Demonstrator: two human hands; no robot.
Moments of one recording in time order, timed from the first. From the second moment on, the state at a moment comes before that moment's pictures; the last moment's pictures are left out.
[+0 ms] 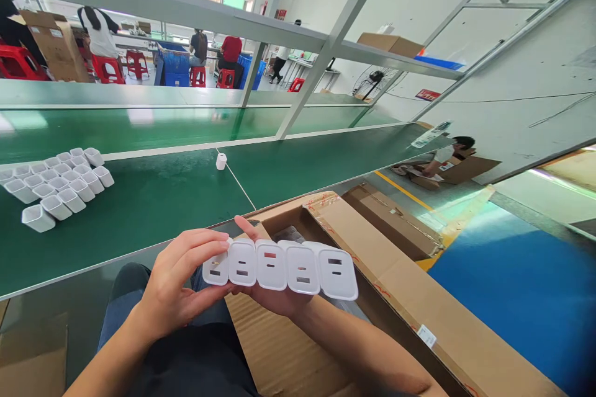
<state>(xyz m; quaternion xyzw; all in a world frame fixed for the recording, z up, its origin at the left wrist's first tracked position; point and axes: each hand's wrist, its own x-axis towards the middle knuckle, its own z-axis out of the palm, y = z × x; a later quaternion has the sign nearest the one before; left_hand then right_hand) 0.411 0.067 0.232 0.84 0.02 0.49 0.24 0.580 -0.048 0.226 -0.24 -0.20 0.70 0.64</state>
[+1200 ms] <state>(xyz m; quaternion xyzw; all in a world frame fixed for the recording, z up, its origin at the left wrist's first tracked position) 0.405 0.070 0.233 0.87 0.09 0.42 0.23 0.584 -0.038 0.215 -0.25 -0.25 0.69 0.63</state>
